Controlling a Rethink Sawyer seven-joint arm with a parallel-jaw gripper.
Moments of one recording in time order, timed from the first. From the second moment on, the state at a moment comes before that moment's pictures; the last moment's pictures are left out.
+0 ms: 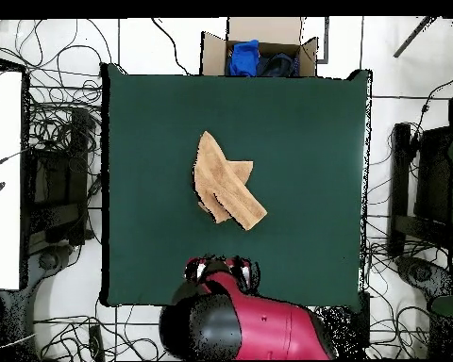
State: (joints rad) arm -0.38 -1.31 0.14 2.28 -0.13 0.49 1.57
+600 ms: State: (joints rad) arm -0.38 -1.19 0.12 2.29 -0.24 0.41 1.57
